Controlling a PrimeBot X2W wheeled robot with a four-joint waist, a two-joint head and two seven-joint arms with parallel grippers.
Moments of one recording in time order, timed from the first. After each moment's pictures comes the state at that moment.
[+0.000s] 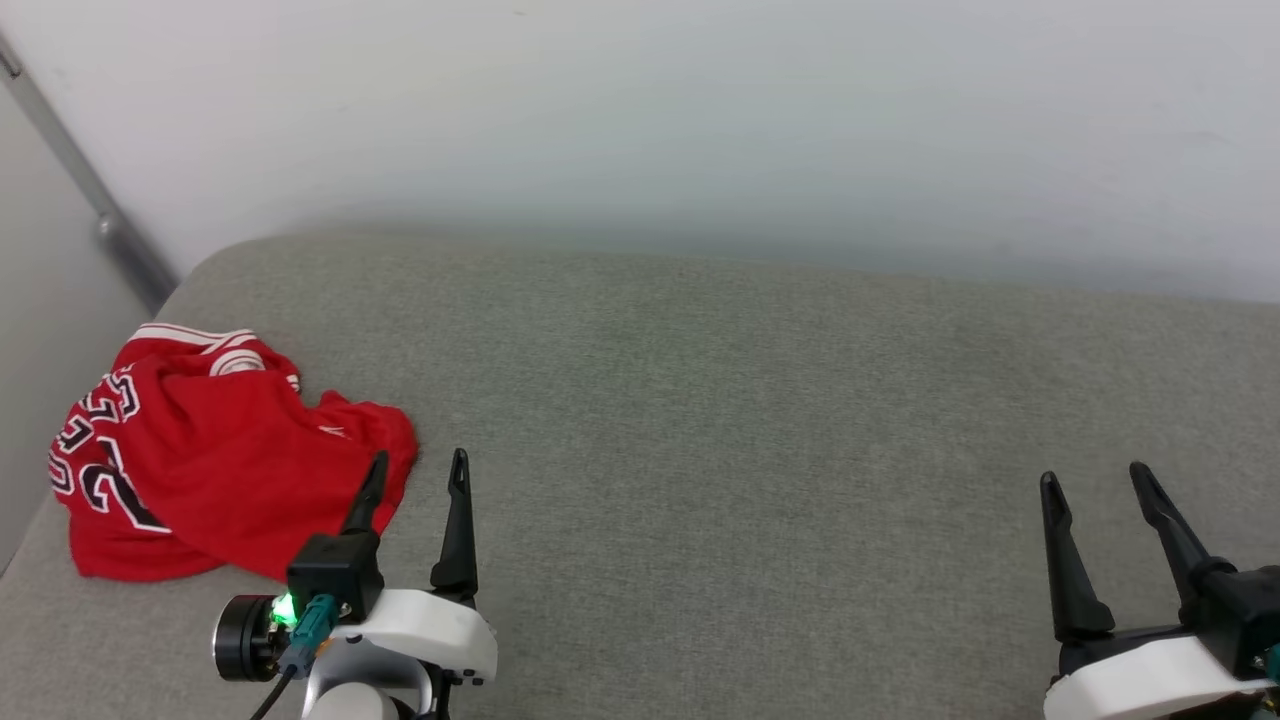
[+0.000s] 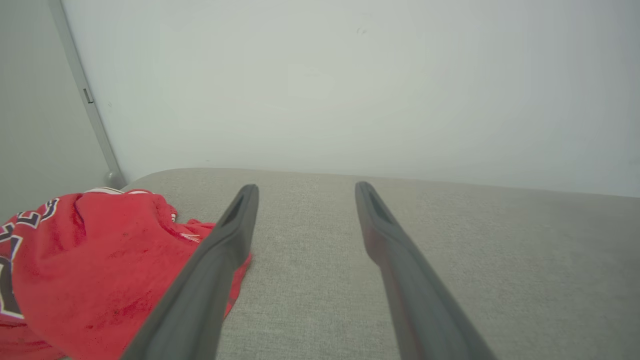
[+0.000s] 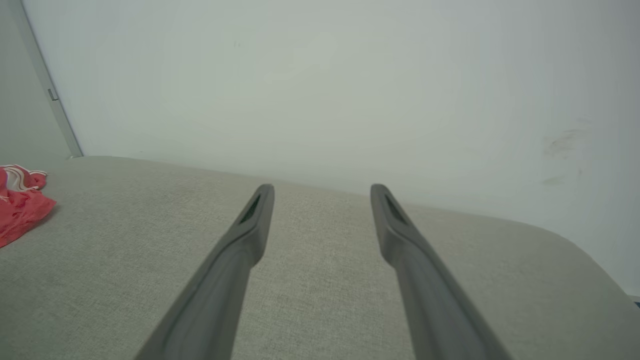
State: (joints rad) left arm -0.12 0.05 -0.10 0.26 -0.14 0.01 -0.26; right arm 0.12 -0.05 -0.08 -0.19 0.01 0.13 -0.03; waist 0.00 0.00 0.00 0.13
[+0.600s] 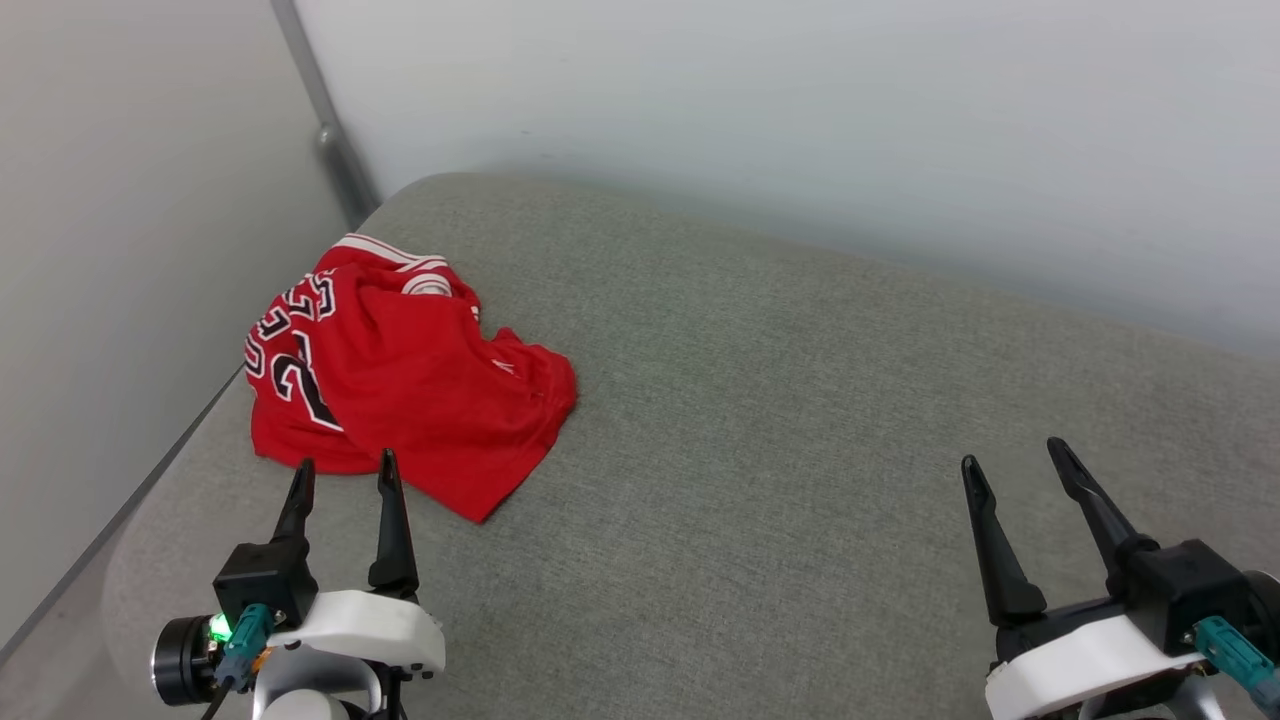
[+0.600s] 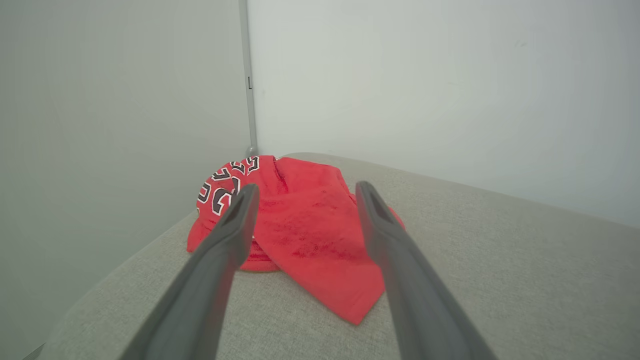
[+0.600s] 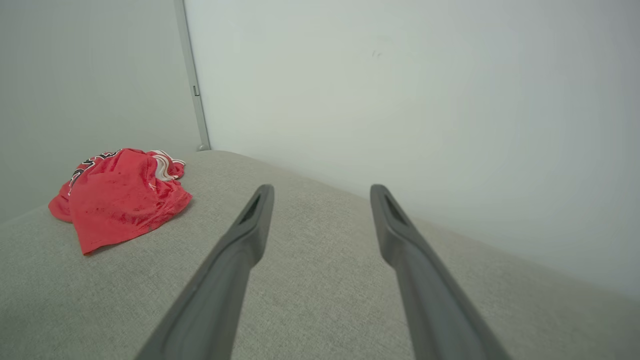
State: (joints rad) left arm -0.10 0.05 0.01 0.24 -0.14 0.02 -0.26; right arm 0.07 -0.07 0.04 -0.15 0.03 0.13 -0.04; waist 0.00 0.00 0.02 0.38
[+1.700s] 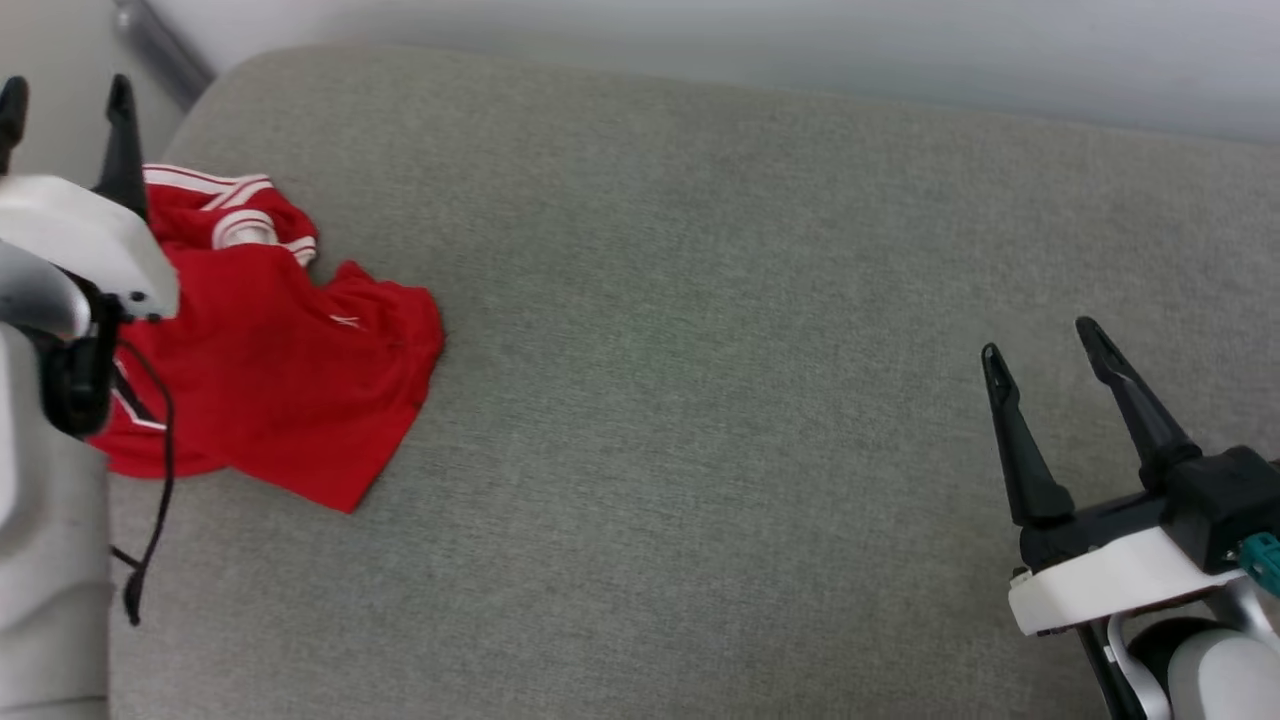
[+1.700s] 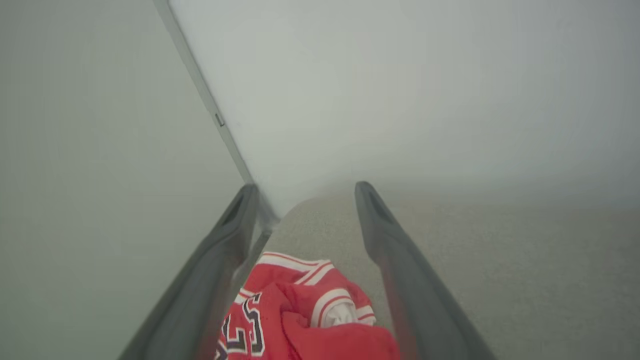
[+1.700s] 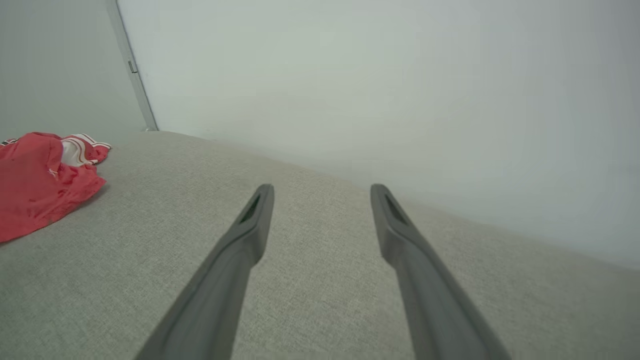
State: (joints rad) left arm -0.70 0.35 0.10 0.41 -0.16 -0.08 0.02; right arm -0.09 -0.15 0.07 -0.19 0.04 0.13 -0.03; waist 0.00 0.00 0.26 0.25
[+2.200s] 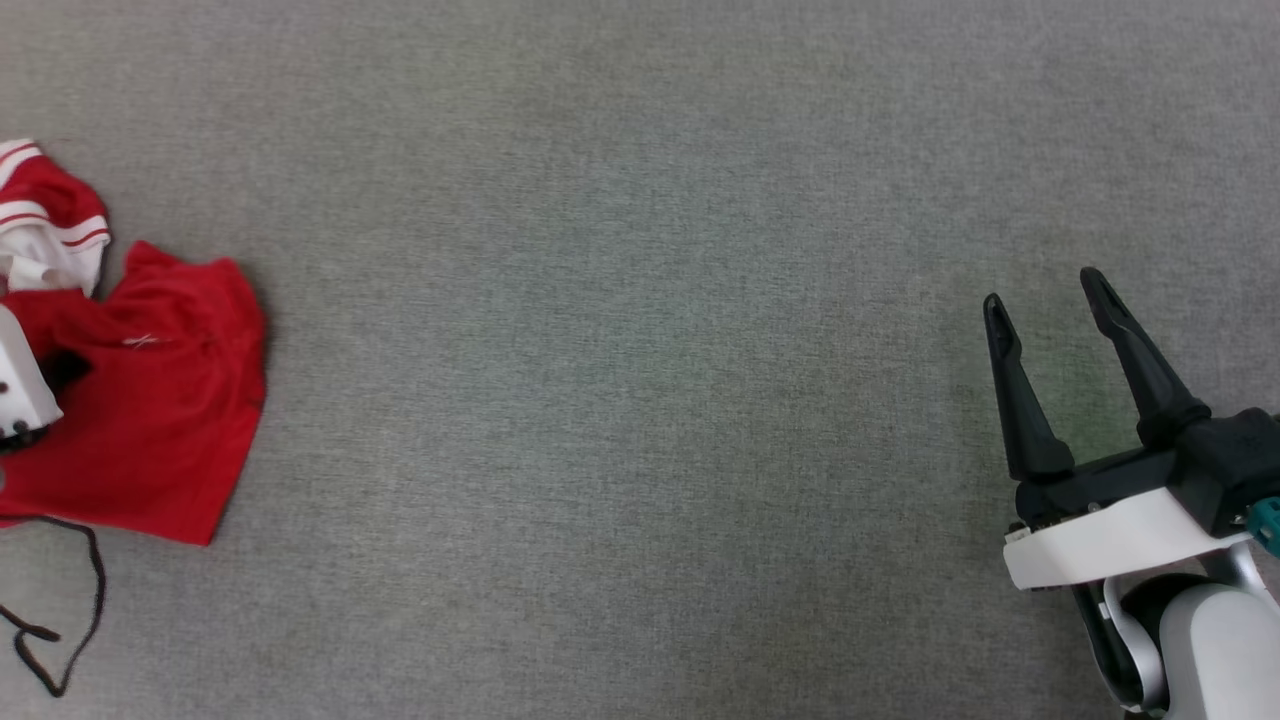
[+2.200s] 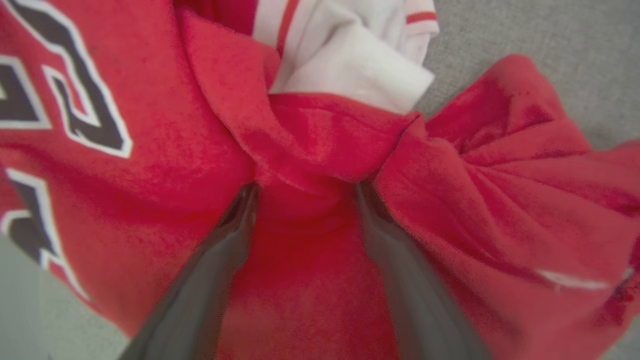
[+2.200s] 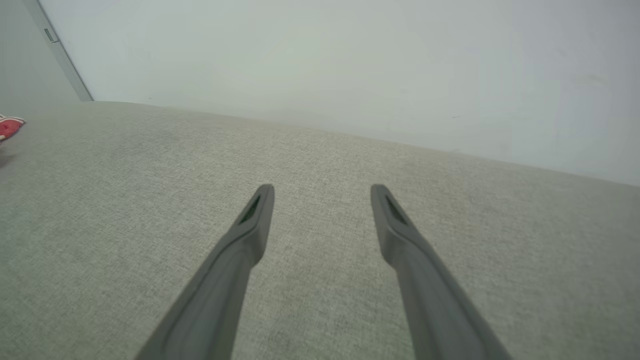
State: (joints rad) left arm -0.69 0.55 0.16 0.60 -0.44 -0.12 0.83; right arm -0.17 -0.14 0.07 -0.13 0.06 0.13 -0.09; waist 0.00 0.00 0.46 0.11
